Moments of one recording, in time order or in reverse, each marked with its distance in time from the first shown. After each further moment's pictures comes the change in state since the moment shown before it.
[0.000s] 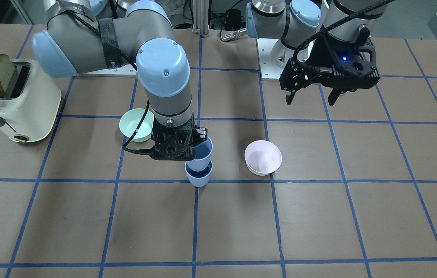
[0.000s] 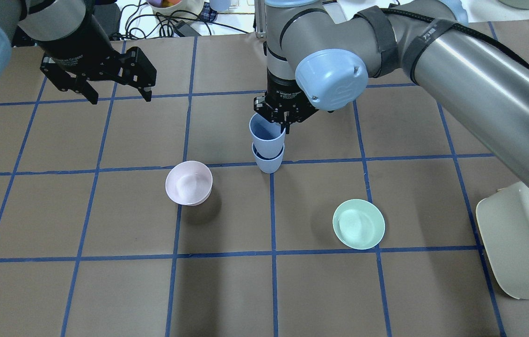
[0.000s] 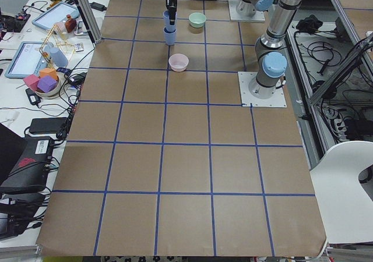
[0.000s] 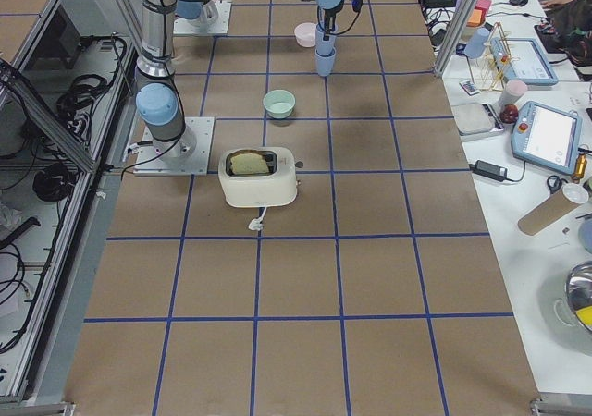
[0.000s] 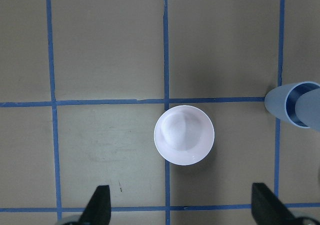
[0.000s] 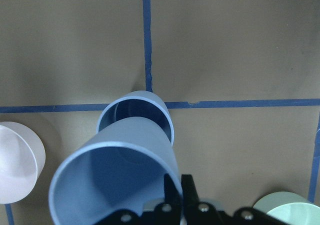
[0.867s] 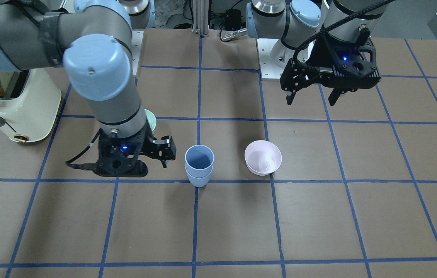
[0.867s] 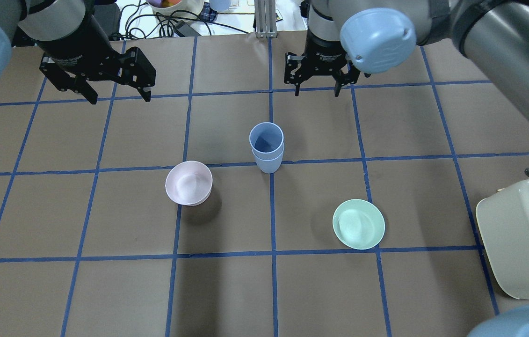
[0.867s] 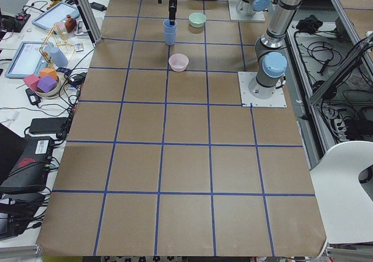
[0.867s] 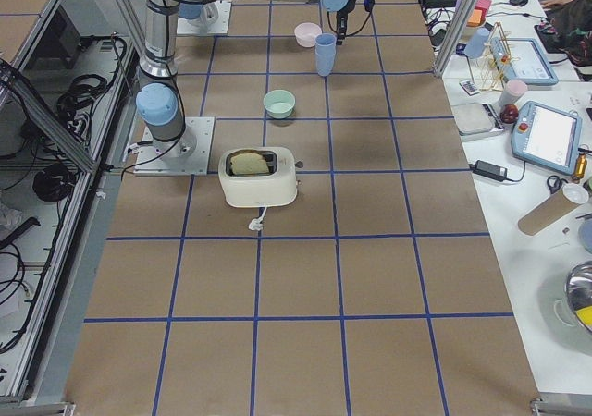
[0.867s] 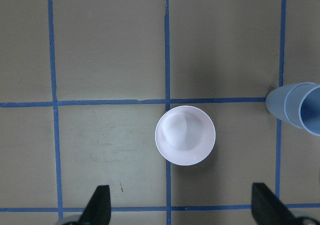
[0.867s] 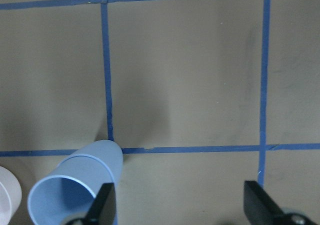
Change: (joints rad) left arm -0.001 0.000 0.000 0.001 0.005 0.000; right arm -0.166 -0.031 -0.066 0.021 -0.020 -0.207
